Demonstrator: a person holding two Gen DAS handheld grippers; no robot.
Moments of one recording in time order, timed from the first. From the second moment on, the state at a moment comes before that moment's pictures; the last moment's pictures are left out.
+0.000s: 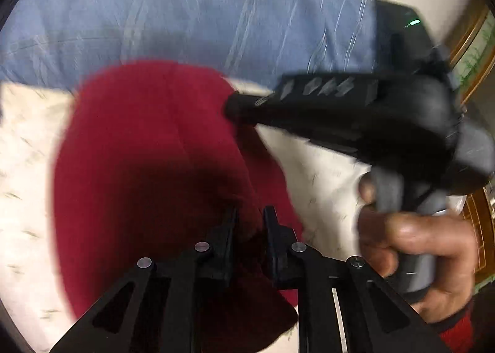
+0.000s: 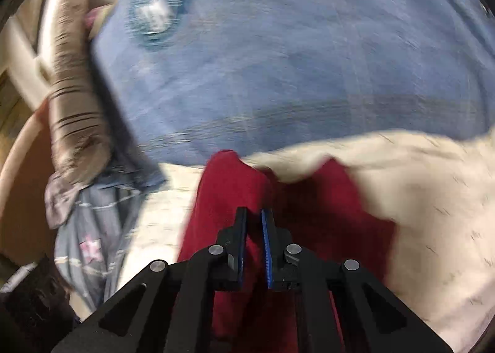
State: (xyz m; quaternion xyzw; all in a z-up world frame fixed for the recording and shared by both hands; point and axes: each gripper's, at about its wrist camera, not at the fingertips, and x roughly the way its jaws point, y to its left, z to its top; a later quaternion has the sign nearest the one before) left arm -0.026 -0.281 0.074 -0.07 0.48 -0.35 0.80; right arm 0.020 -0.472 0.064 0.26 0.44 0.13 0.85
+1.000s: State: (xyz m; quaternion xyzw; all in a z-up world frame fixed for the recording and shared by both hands) left arm -0.030 -0.206 0.073 -0.04 0.46 -0.25 0.85; right arm -0.044 -0.466 0.048 0.16 0.43 0.09 0.88
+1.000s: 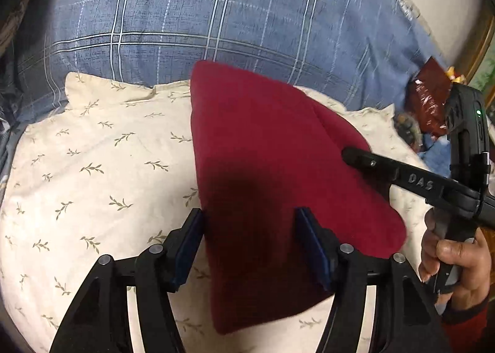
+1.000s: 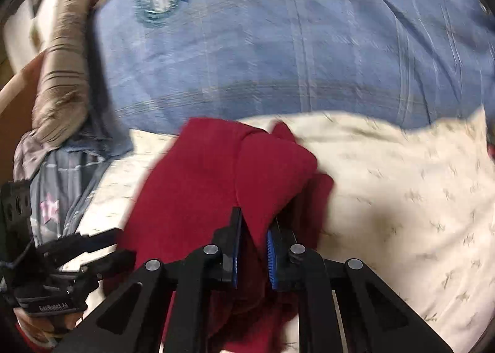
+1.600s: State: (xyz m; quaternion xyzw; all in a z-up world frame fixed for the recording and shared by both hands) left arm -0.027 -0.208 0.064 -0.04 0.45 -0.23 0.86; right arm 0.005 -0.436 0.030 0.13 0.44 0.06 0.89
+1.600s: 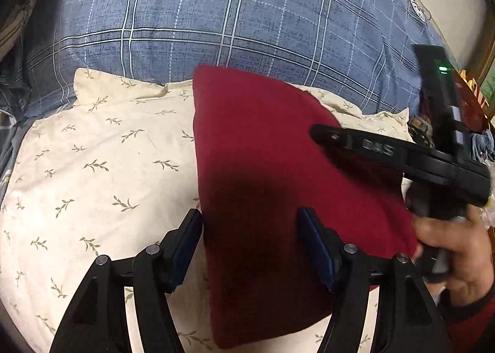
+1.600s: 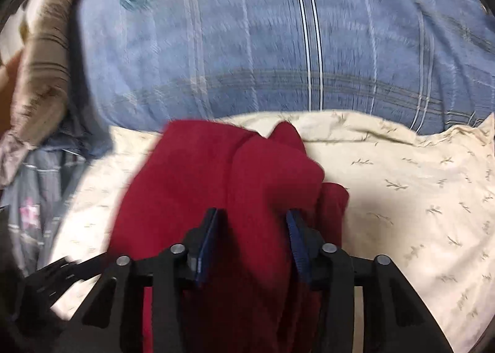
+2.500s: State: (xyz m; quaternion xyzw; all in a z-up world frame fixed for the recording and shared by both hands) left arm -0.031 -0.187 0.069 -0.07 0.45 -0.24 0.86; right arm -0.101 -0.433 0.060 0.10 0.43 0.09 0.89
